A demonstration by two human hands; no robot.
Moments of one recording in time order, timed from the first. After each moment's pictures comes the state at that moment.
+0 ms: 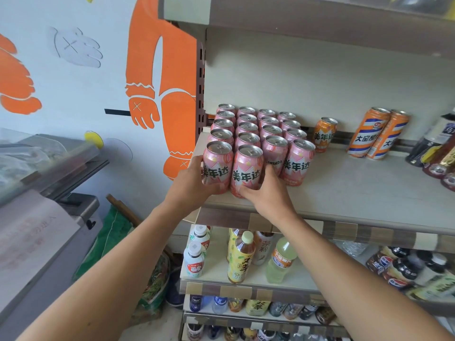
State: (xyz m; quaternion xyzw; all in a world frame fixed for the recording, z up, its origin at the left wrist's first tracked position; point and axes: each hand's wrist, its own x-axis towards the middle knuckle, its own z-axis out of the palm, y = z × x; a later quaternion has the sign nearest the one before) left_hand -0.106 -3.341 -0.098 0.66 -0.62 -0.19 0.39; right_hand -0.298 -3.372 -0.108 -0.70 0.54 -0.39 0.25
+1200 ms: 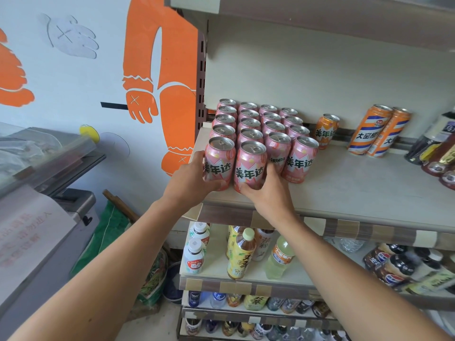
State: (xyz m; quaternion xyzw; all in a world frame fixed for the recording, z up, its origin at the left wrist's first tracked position) left_hand -0.096 -3.350 -0.103 0.66 -0.64 -0.15 0.35; right_hand -0.290 -3.367 -0.111 -0.69 0.57 -0.40 0.20
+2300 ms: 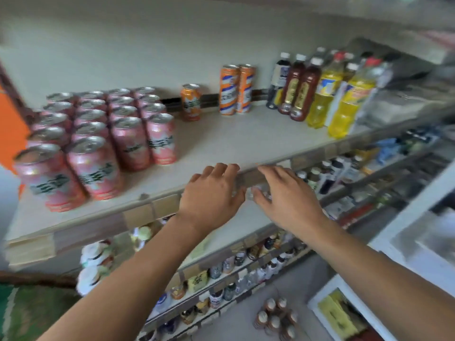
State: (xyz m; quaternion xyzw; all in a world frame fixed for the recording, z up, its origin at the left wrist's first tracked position) left_hand -0.357 -3.305 -0.095 0.41 -0.88 0.02 0.22; right_hand -0.525 -3.241 -0.096 -0.68 0.70 -0.17 -0.11
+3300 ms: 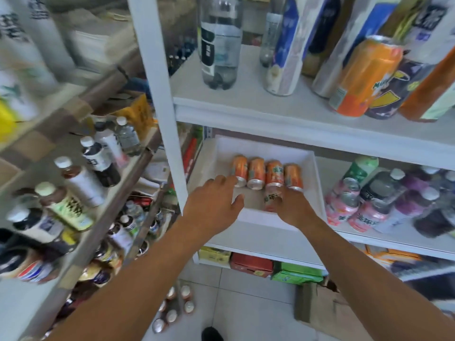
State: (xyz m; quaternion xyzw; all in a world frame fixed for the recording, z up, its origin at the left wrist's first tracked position) left_hand -0.887 -3.122 -0.189 0.01 -0.99 -0.16 0.05; right_hand -0.987 -2.932 -0.244 -0.09 0.97 -0.16 0.15
